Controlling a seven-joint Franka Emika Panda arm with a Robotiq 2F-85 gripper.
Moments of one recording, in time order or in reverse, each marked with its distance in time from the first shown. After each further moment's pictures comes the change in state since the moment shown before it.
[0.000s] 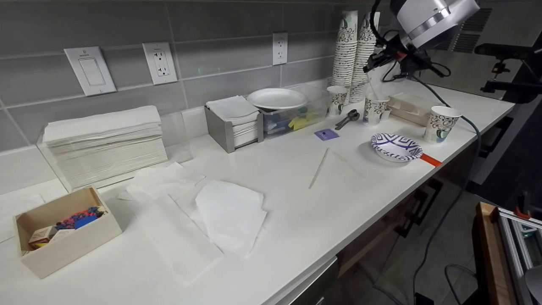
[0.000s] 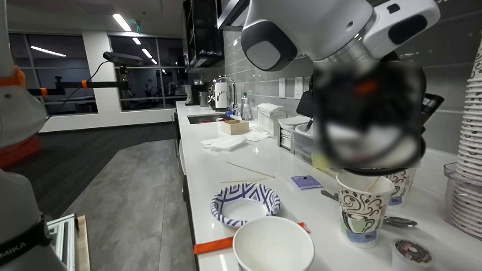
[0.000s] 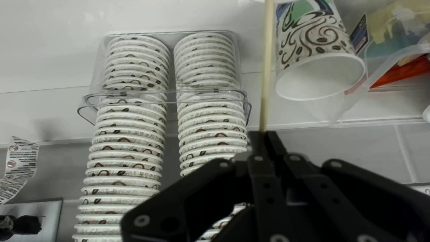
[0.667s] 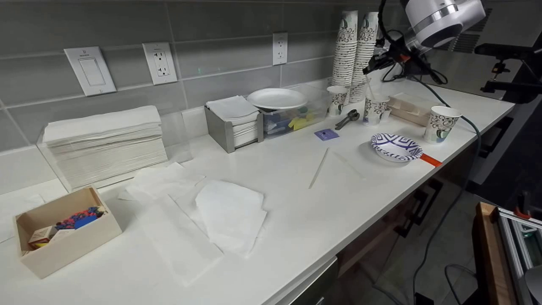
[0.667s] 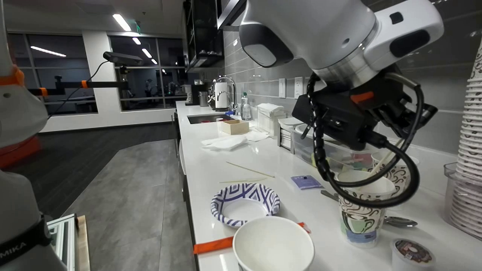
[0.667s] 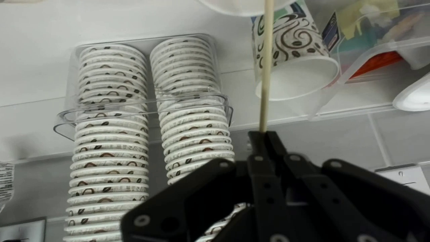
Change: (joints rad) arm -0.031 -0.017 0.001 -0.005 0.200 -0.120 -0.164
